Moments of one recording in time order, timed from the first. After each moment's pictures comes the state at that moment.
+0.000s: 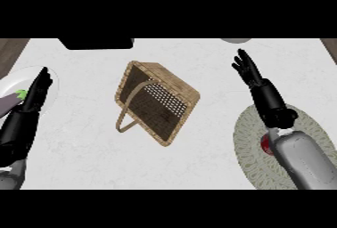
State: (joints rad) left arm -0.09 0.55 -0.14 -1.62 0.05 0.24 -0.14; right arm -0.41 -0.38 0.32 -1.39 -0.18 -0.18 -0.18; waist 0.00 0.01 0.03
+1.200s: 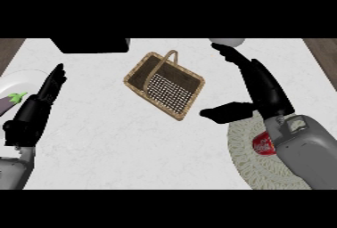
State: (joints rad) left arm -0.18 0.52 -0.14 -1.54 0.08 0.15 -0.01; right arm -0.63 -0.51 0.49 -1.64 0.10 -0.23 0.55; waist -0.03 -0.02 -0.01
